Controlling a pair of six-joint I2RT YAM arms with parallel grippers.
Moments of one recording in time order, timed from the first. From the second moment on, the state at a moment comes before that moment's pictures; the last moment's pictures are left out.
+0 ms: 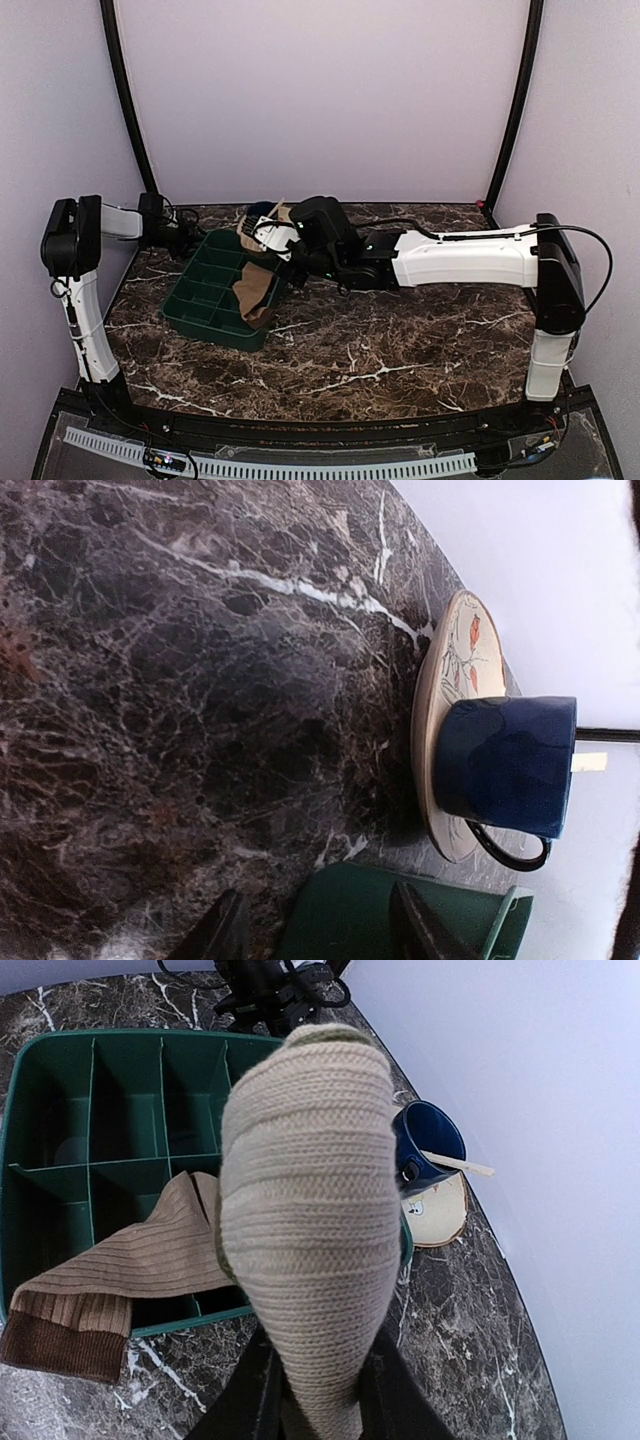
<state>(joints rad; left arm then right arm) 0.08 2.08 1.34 -0.13 0.63 -0.62 1.12 1.92 1.55 -0.08 0.30 -0.39</state>
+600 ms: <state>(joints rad) -0.04 2.08 1.33 -0.20 0.64 -0.56 1.13 2.07 1.73 -0.14 0.27 -0.40</state>
